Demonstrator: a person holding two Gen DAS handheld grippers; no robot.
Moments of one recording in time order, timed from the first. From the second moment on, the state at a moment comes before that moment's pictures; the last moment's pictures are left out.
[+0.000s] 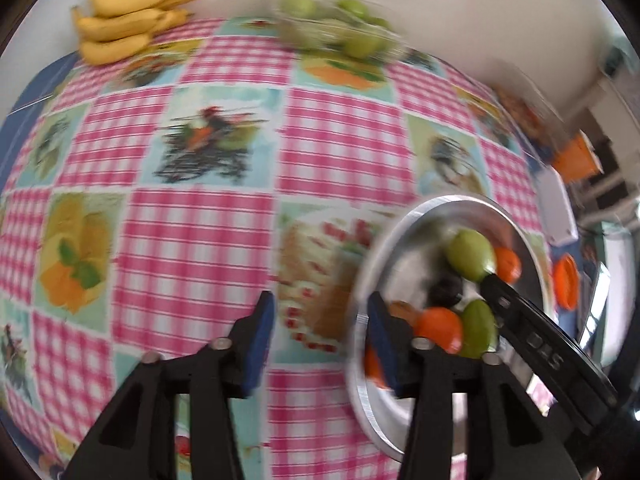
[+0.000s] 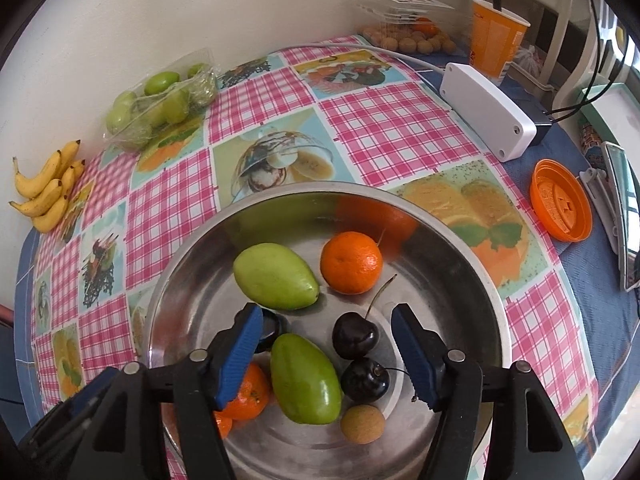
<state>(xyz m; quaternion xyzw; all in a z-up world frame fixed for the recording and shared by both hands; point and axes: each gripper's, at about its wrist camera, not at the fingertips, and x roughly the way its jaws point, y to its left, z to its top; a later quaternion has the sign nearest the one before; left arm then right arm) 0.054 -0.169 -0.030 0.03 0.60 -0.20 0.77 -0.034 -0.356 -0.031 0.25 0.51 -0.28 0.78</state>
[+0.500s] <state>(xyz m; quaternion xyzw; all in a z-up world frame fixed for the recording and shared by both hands) 0.069 -0.141 -0.037 0.05 0.59 -0.13 0.80 -0.022 -0.337 -0.024 0.22 0.52 -0.24 0.79</state>
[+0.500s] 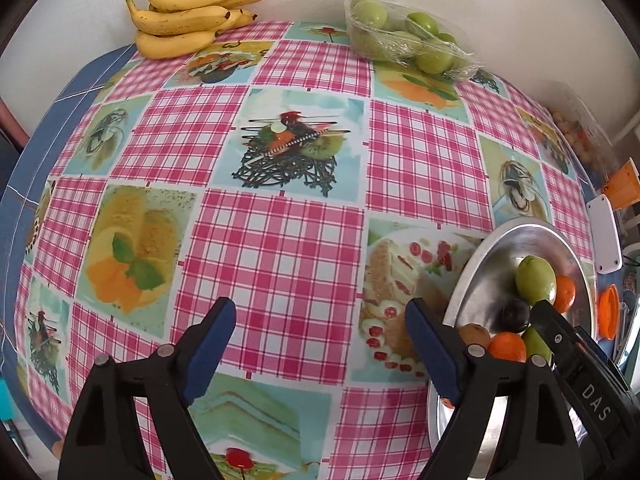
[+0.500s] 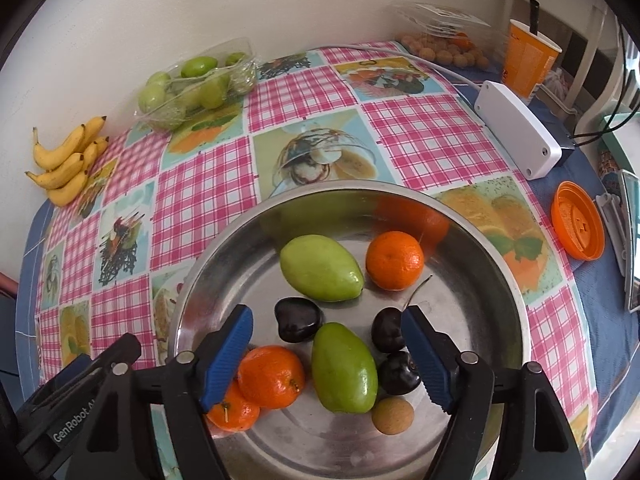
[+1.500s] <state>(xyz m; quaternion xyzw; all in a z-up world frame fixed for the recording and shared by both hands) 0.080 -0.120 -0.029 0.08 0.58 -0.04 0.81 -0.014 -0.319 -0.024 0.16 0.54 -0.22 0.80</state>
